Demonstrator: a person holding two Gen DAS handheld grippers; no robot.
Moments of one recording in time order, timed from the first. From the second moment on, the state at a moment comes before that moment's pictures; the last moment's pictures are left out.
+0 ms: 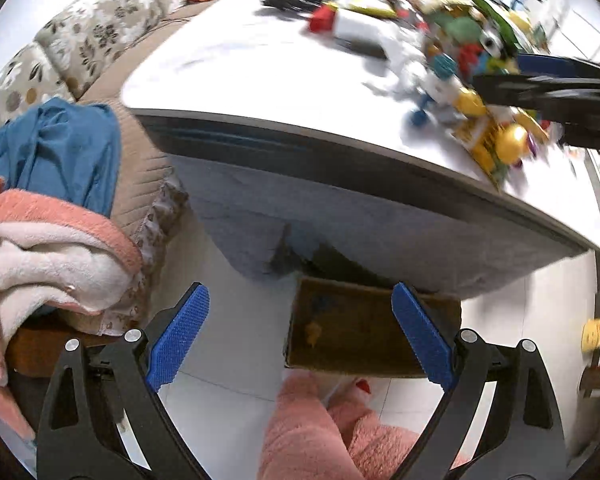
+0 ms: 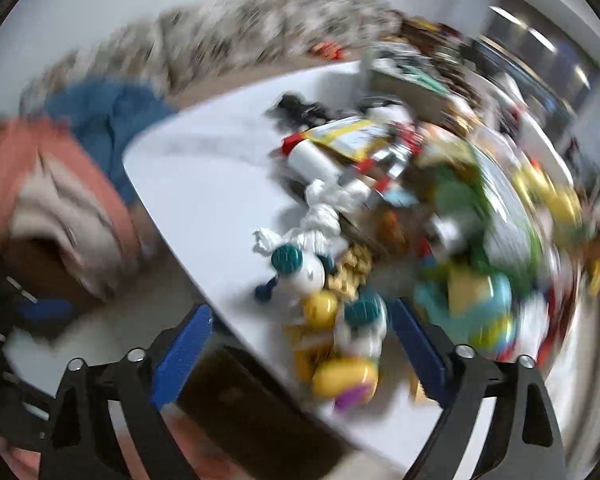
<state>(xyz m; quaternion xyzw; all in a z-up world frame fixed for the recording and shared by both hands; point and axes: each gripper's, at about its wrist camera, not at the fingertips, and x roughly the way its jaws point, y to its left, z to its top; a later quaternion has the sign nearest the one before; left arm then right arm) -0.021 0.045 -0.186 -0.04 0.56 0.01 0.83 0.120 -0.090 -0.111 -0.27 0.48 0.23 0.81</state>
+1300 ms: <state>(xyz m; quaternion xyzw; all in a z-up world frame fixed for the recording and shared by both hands) 0.081 -0.083 -0.190 0.06 0.53 -0.10 0.84 0.151 -0.256 0.000 0.14 0.46 0.18 0.86</state>
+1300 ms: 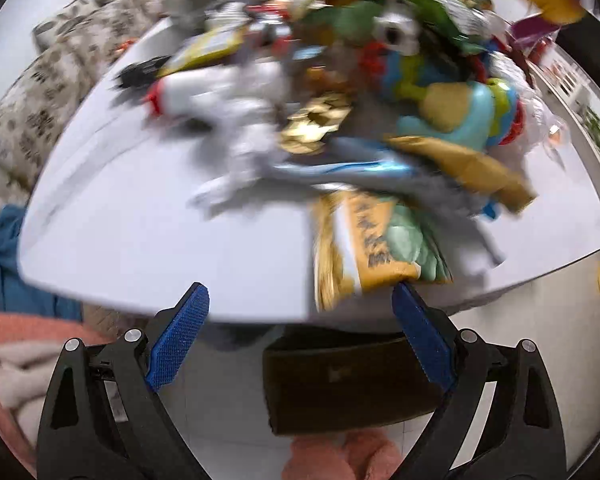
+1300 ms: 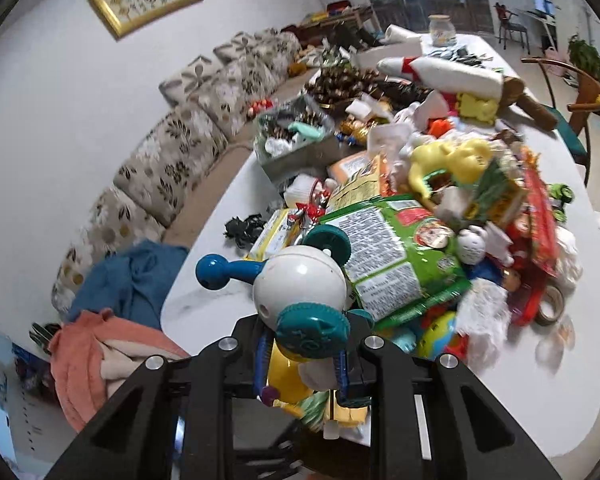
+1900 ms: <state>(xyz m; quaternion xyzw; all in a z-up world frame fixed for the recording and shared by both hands) 0.104 -0.113 -0.189 0.10 0.53 -0.16 0.83 0.086 -0.302 0.007 0.21 0.43 0.17 0.86</state>
